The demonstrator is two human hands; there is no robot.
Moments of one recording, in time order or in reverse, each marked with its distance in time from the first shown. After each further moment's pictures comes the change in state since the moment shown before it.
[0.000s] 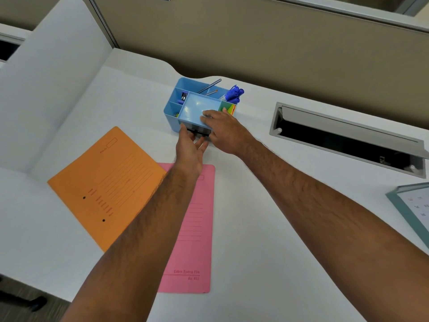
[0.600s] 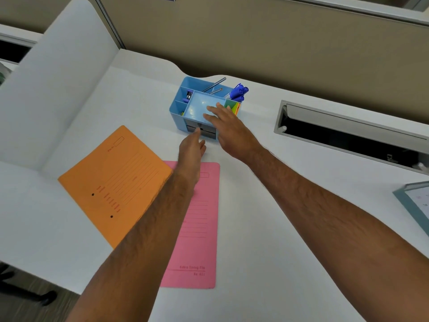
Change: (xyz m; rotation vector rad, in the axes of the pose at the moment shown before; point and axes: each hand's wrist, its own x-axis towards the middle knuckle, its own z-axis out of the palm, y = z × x) left_hand -0.009 0.003 -0.021 0.369 0.010 0.043; right_hand -0.017 0.001 0.017 0.023 0.175 -0.103
